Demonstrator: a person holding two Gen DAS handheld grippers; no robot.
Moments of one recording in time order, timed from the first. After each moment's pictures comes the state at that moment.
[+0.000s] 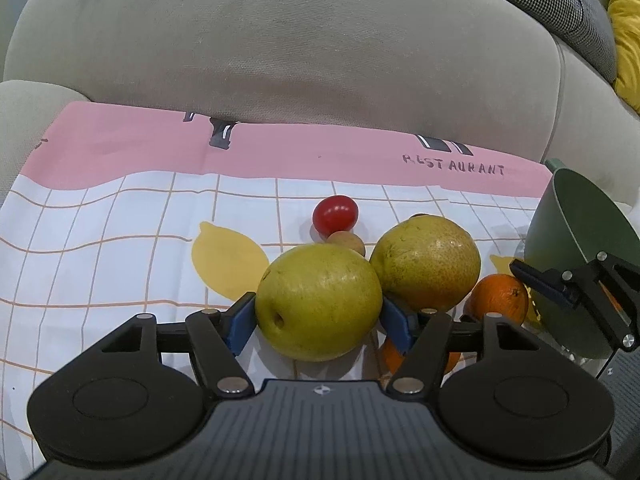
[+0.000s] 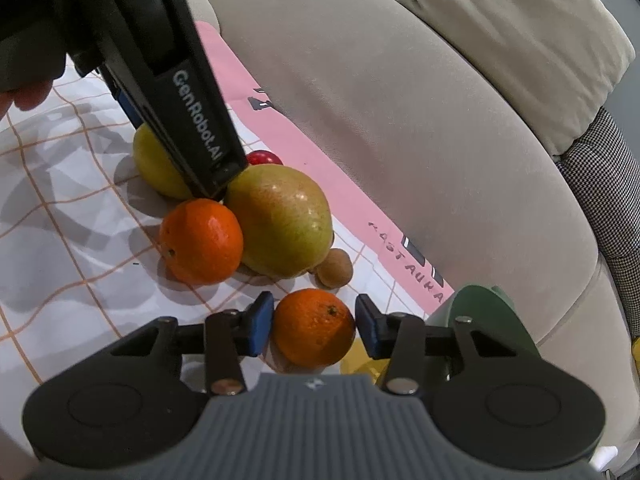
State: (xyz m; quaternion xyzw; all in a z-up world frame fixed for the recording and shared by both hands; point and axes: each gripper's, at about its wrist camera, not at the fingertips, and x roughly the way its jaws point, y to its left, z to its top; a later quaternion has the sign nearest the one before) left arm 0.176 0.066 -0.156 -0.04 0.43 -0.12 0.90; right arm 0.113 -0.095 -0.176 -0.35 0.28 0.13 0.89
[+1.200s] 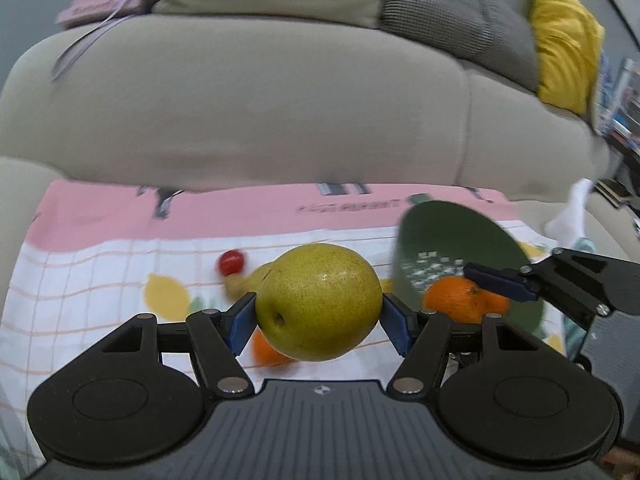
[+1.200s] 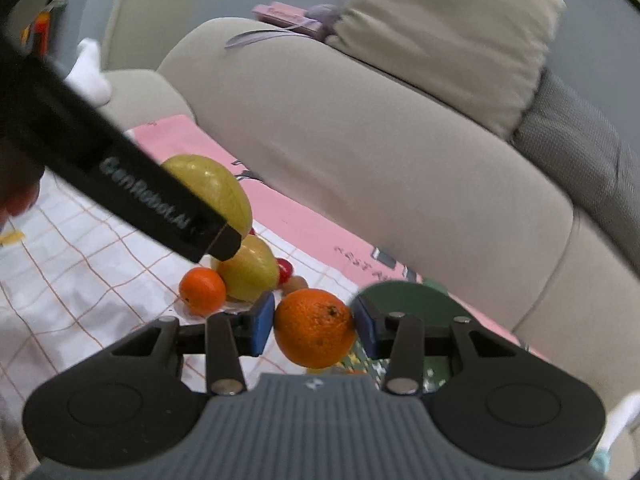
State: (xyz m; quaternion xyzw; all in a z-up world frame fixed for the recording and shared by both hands) left arm 0.112 0.009 -0.058 -0.02 0.38 -0.19 0.91; right arm 0.072 -0.163 -0.076 -0.20 0.28 0.16 0.92
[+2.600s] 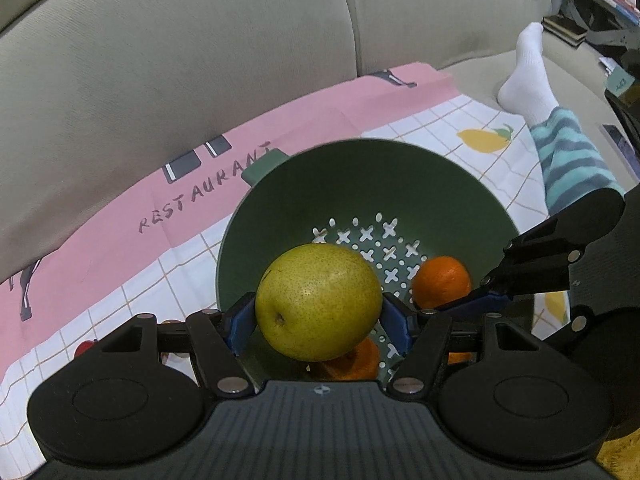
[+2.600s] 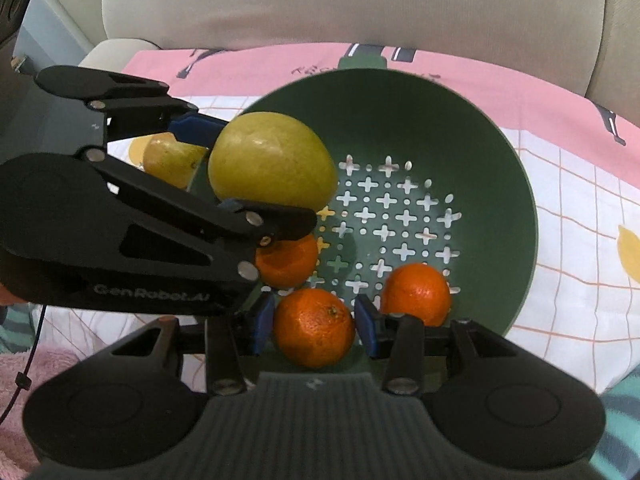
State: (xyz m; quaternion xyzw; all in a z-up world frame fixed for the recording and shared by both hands) left arm 0.199 -0.152 -0.101 0.17 0.48 -0.29 0.81; right arm 0.178 -0.305 -0.127 0.03 0.58 0.23 0.78
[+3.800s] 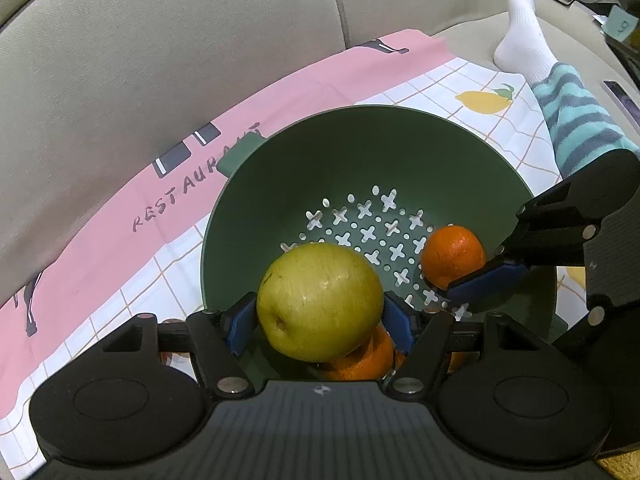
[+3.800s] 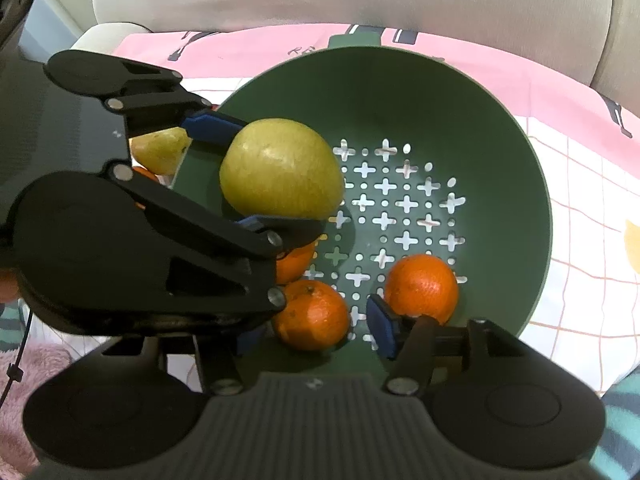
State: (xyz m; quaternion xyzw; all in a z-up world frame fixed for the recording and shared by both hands) left arm 0.195 -0.165 -0.116 0.23 0.49 -0.28 0.79; right arm 0.184 -0.294 -0.136 0.01 0.60 0.22 0.77
